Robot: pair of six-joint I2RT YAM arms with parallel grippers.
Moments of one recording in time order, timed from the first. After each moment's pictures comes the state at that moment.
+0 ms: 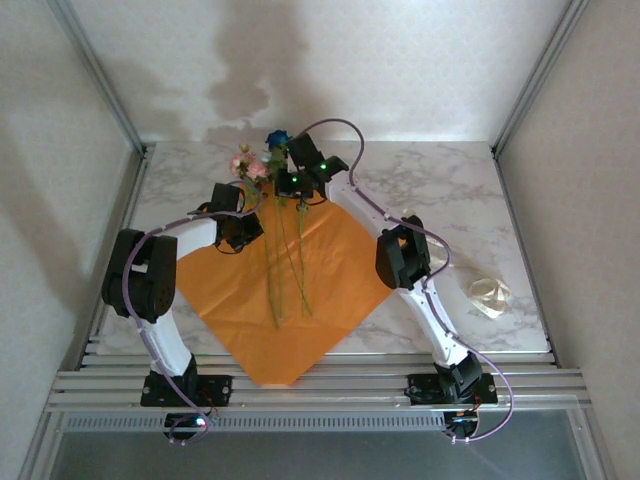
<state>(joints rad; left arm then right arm) -0.17 1.82 1.06 -0.24 0.27 -0.78 0.66 2.55 2.47 -0.75 -0.24 0.57</state>
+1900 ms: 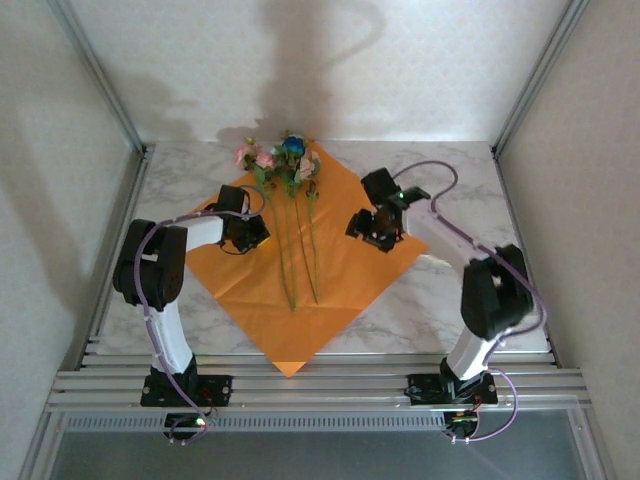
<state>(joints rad) -0.18 1.93 1.10 -0.23 0.36 -0.81 0.54 1.66 1.30 -0.85 -0.15 0.85</state>
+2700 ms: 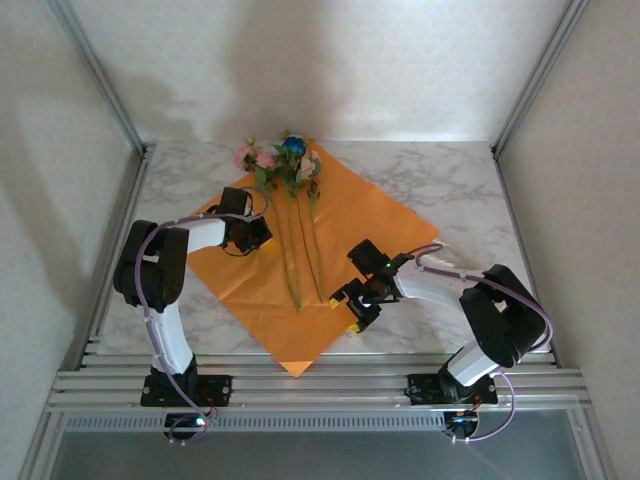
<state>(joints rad) -0.20 1.92 1.08 -0.20 0.35 -0.82 0.76 1.56 0.78 -0.49 -0.49 1.56</state>
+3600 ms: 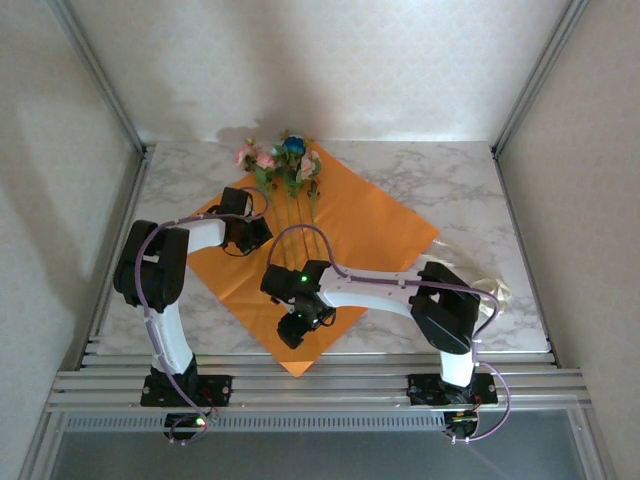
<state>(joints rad) -0.20 1.92 1.08 -0.19 0.35 -0.82 1.20 1.89 1.38 -0.96 -0.08 0.31</state>
